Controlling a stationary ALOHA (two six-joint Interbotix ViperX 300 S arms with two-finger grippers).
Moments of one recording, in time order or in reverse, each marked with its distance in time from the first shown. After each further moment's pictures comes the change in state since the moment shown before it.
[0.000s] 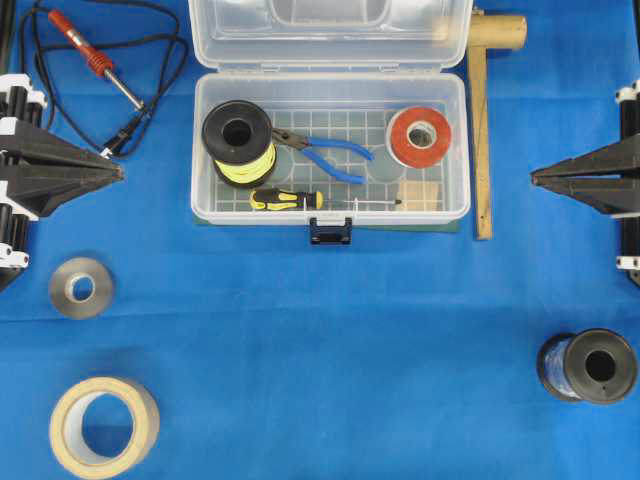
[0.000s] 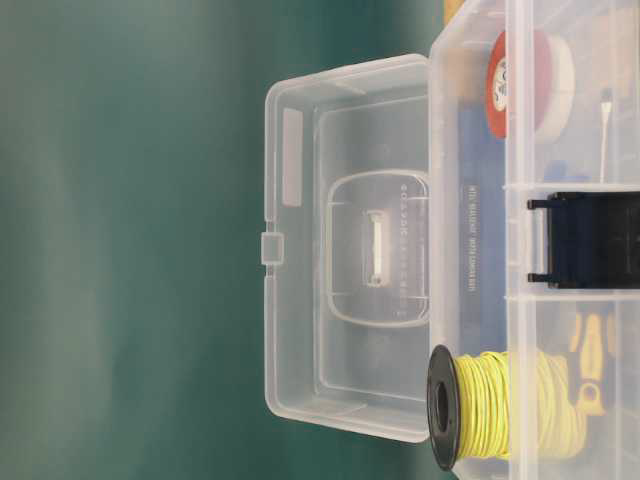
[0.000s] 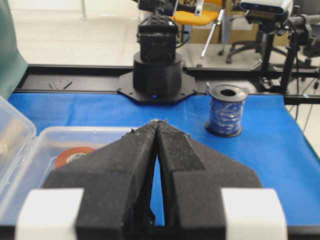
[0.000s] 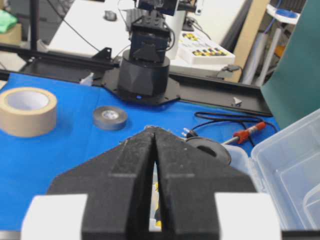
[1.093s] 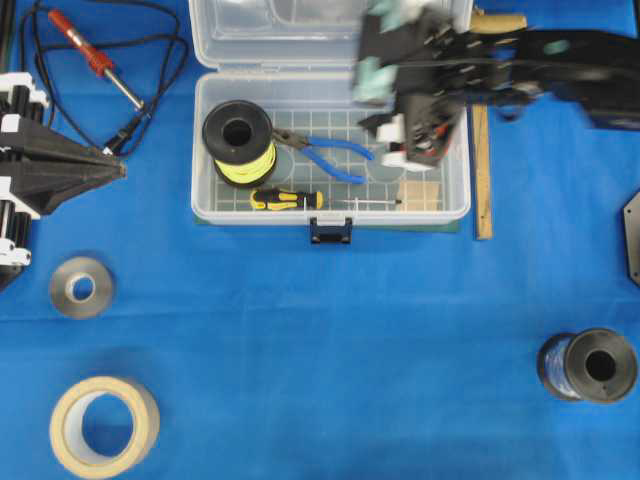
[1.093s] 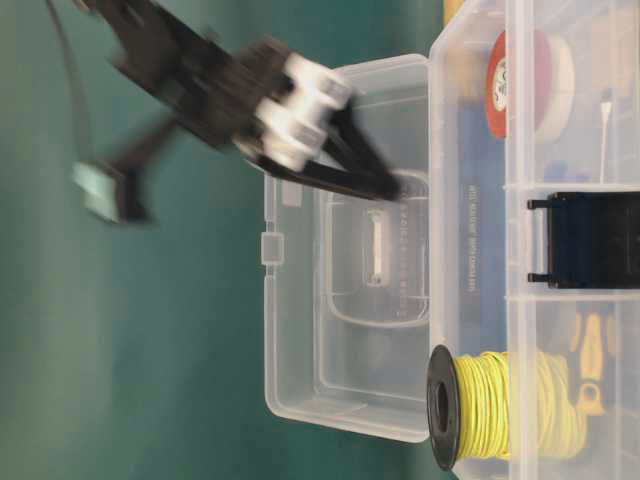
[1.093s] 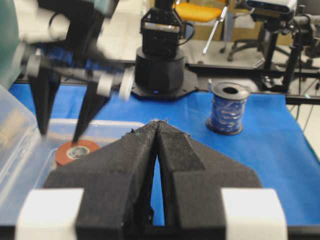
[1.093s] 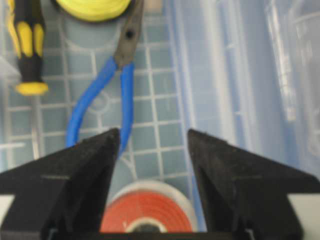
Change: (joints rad) left arm 0.008 0.002 0.002 -0.031 0.012 -0.005; right arm -0.287 0.982 -0.742 -0.069 0.746 -0.002
